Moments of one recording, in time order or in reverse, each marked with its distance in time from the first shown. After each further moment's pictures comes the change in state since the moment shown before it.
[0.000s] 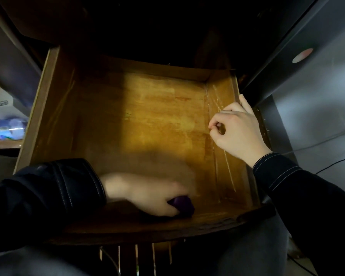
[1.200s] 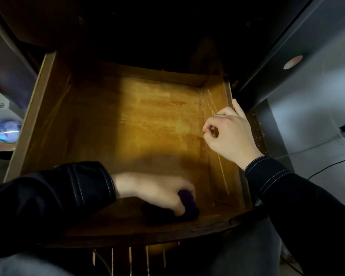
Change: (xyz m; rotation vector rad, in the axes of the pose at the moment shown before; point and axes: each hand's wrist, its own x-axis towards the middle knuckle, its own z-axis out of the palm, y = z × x) left_hand 0.017 0.020 -0.014 -0.349 -0.025 -0.152; right_hand 0.000 -0.001 -0.001 0.006 0.009 0.001
